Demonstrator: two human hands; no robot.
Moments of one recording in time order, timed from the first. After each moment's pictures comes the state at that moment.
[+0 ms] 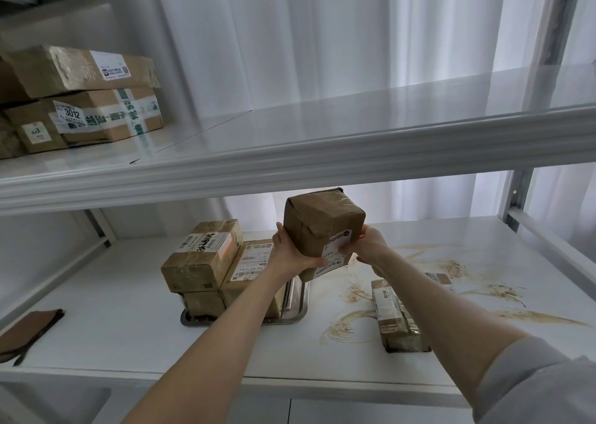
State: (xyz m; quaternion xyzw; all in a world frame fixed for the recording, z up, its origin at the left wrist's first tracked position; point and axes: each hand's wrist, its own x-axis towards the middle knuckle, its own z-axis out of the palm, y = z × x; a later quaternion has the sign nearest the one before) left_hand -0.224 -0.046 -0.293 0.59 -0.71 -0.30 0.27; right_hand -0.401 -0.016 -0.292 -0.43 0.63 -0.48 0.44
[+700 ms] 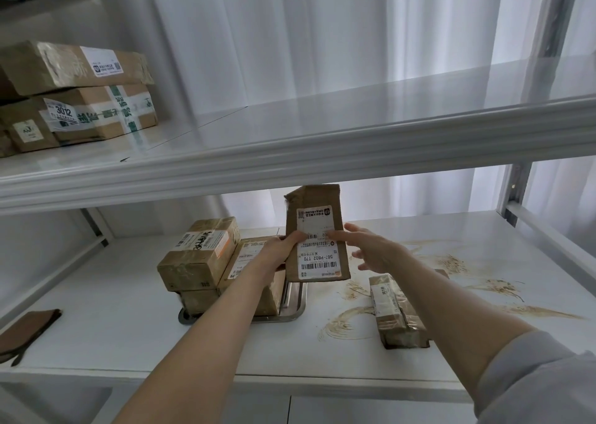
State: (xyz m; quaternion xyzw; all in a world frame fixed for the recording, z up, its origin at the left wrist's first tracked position) left_hand -0.215 -0.047 -0.281 0.57 -0.55 -0.52 0.31; right_hand -0.409 -0.016 -0.290 -0.46 0.54 -0.38 0.59
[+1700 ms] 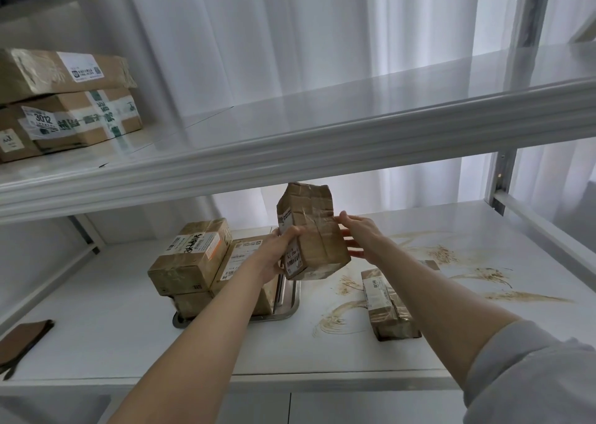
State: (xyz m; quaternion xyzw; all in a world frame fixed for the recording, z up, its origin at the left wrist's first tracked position) left_hand -0.228 -0.040 -0.278 0.51 -0.54 -0.59 0.32; right_hand -0.412 -0.012 -0.290 -0.38 0.58 -0.52 0.50
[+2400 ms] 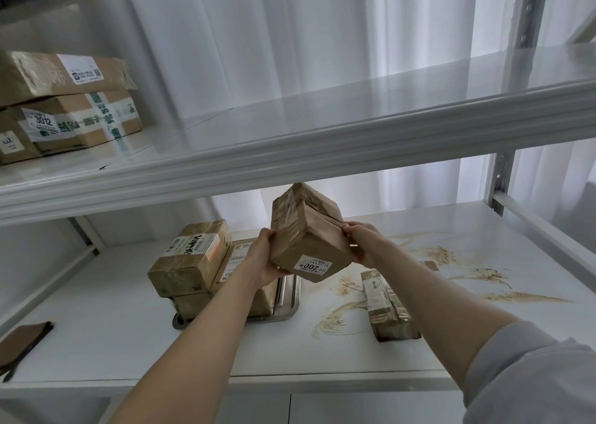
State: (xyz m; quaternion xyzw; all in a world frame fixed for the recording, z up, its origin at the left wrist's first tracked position) left_hand -0.213 -0.050 -0.287 0.49 -0.37 -0.69 0.38; right_hand -0.412 -0.007 -0.292 -0.29 0.55 -0.55 0.57
